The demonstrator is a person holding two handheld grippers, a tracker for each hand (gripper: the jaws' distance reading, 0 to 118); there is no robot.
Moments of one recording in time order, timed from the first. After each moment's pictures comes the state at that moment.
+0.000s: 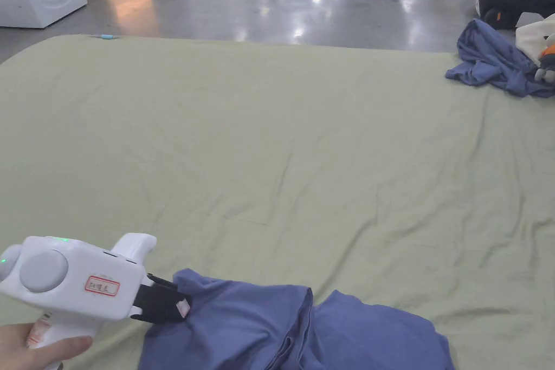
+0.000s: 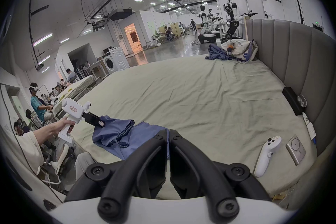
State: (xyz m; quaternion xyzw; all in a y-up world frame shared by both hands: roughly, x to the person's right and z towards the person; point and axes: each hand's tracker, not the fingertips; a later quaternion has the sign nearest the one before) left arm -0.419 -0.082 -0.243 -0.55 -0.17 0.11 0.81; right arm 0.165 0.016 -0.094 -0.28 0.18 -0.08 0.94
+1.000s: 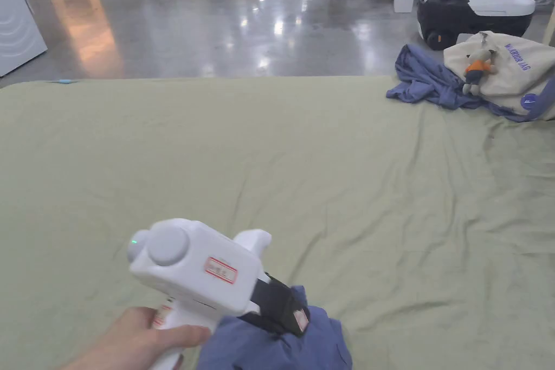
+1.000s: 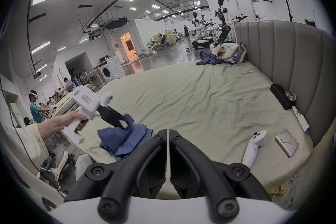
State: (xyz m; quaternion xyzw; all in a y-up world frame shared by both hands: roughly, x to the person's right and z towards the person) left arm -0.207 -0.058 -0.299 -0.58 -0.35 0.12 0.73; right arm 0.202 0.018 -0.054 -0.25 0.16 -0.11 0.95
